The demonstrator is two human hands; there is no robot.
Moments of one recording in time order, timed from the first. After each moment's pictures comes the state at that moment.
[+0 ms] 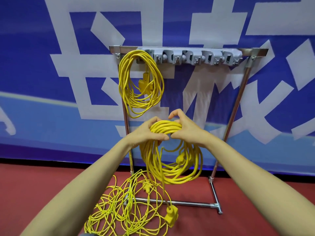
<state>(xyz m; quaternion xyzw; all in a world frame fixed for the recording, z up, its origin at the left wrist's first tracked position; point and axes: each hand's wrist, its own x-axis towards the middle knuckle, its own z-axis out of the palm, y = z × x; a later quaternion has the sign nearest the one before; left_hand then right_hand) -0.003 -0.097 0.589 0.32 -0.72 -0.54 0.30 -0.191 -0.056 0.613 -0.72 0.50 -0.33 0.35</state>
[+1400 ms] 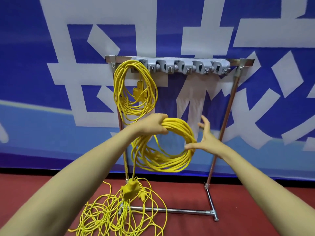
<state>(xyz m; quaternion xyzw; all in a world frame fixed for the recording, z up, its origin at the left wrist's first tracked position) -0.052 -0.112 0.646 0.40 -0.88 -0.19 0.16 -0.282 -0.052 0.577 -0.64 0.60 -0.38 0.30</state>
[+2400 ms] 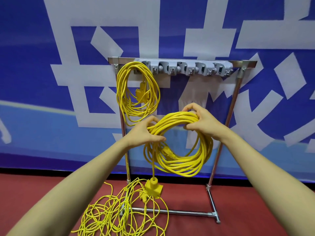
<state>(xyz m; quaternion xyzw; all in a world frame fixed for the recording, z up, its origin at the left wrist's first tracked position) -0.008 -0.103 0.609 0.38 -0.80 -0.33 0.33 -0.247 -0.054 0.655 -0.71 0.48 -0.41 0.29</state>
